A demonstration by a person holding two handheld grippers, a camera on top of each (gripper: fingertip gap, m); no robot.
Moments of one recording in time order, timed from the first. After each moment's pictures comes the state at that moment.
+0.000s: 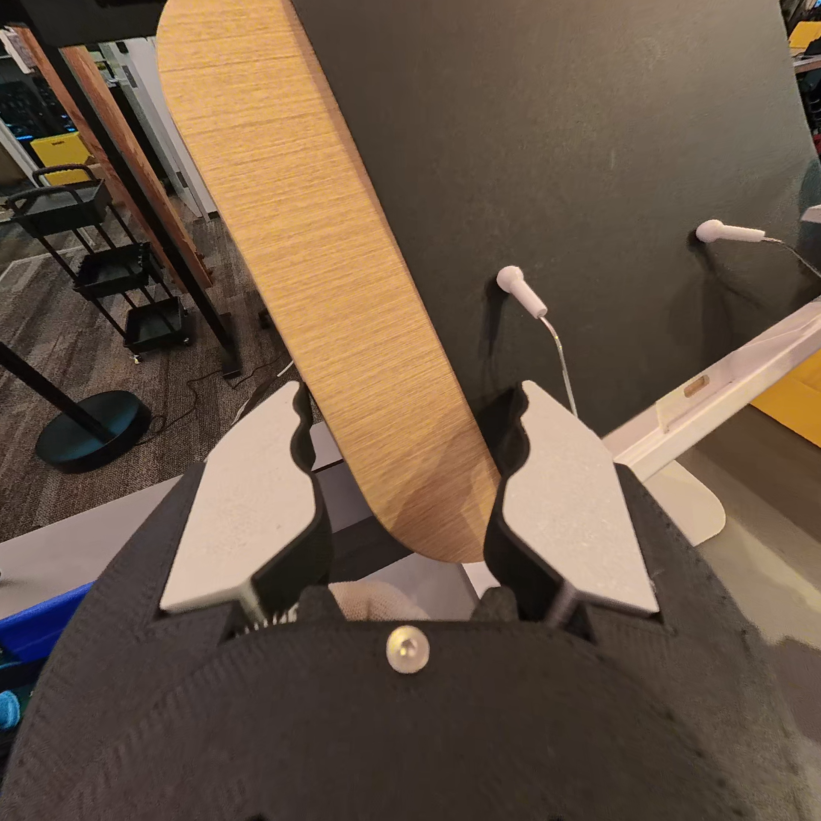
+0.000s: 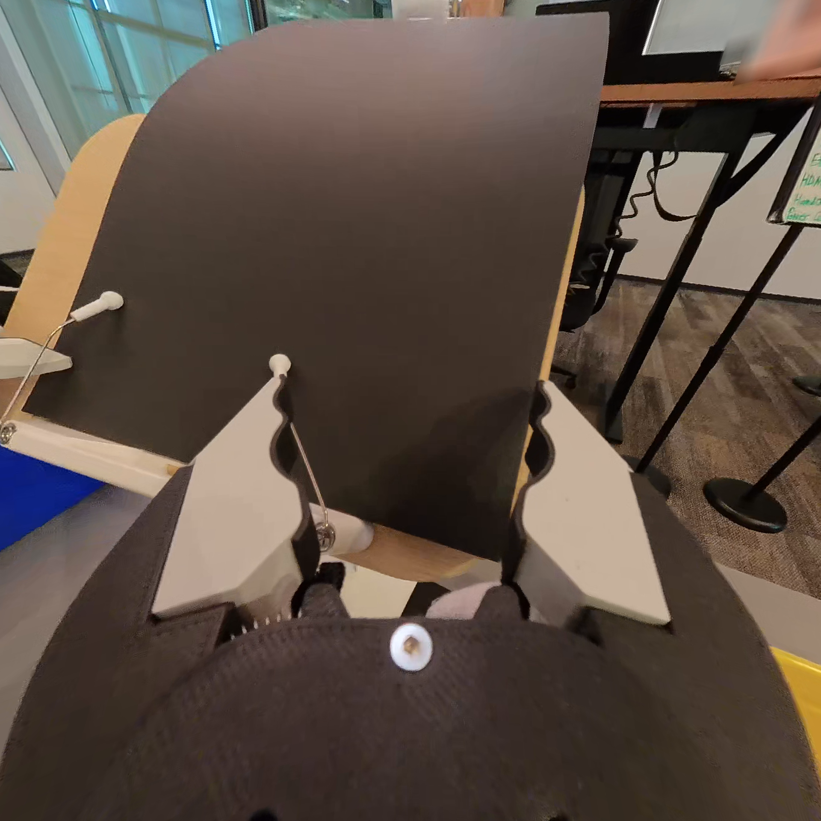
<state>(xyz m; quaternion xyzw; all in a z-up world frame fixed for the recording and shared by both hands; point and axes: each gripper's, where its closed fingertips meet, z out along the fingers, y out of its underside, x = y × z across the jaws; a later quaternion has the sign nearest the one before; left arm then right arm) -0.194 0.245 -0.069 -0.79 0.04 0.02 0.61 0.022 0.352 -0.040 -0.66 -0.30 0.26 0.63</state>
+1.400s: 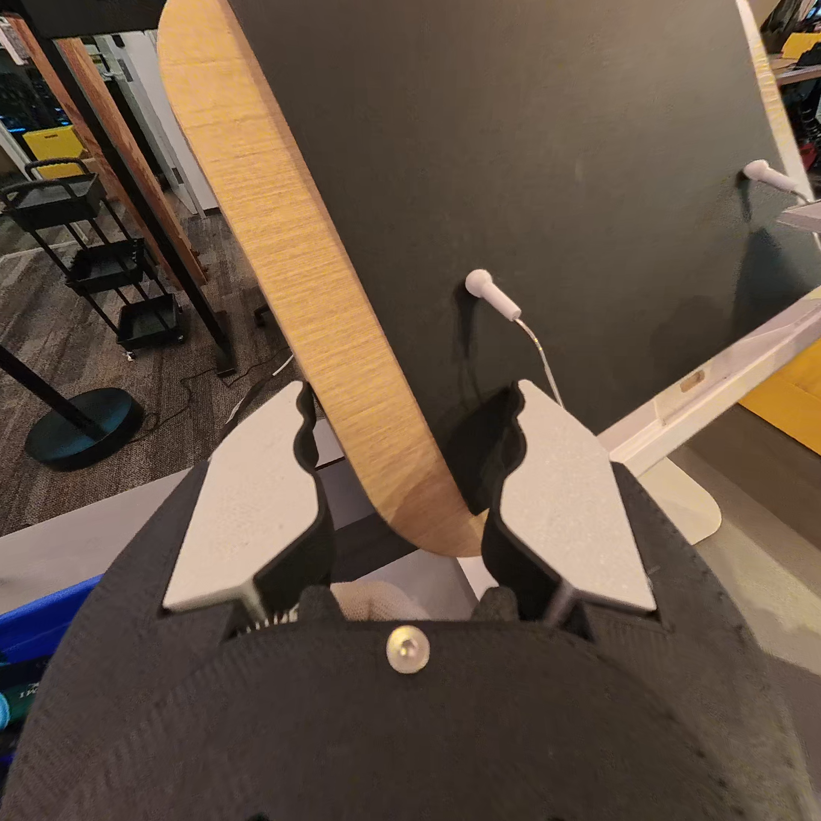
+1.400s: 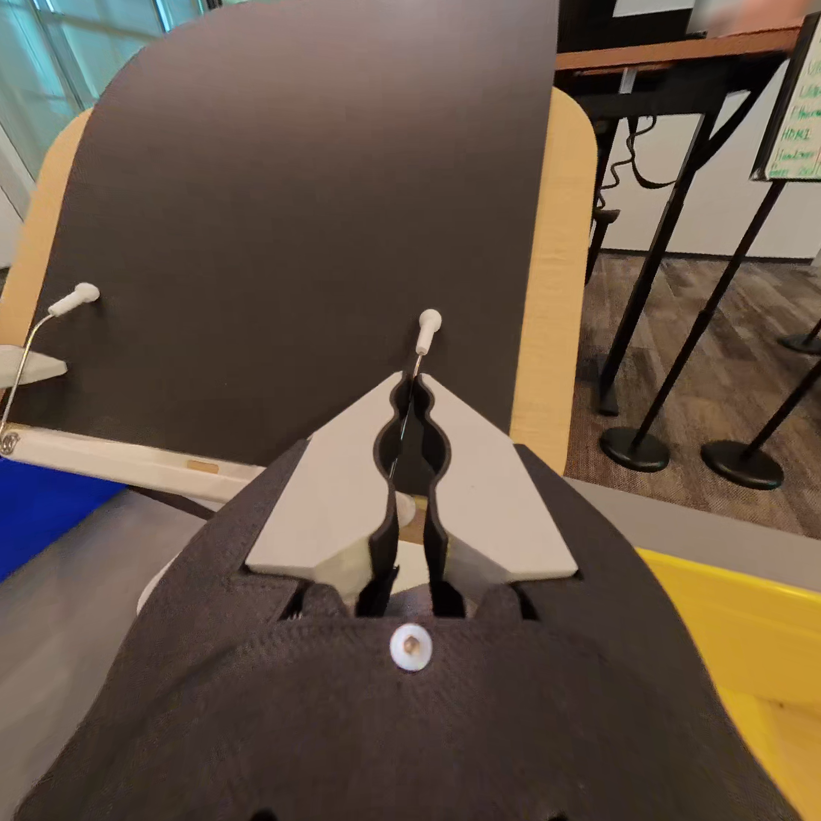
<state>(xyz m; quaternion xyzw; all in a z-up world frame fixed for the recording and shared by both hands) -0.195 0.245 -0.070 -0.79 0.04 0.02 0.61 0.015 0.343 -0.055 -0.69 -0.26 0.26 0.63</state>
